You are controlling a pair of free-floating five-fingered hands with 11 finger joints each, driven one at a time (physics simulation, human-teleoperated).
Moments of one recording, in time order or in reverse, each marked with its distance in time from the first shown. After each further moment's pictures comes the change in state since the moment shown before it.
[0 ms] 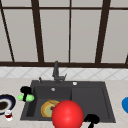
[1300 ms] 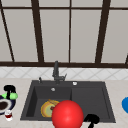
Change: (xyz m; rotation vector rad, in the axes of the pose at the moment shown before) left hand -0.018 -0.015 0.177 0.017 -0.021 -0.002; right hand 0.000 0.000 0.000 0.000 0.000 0.000
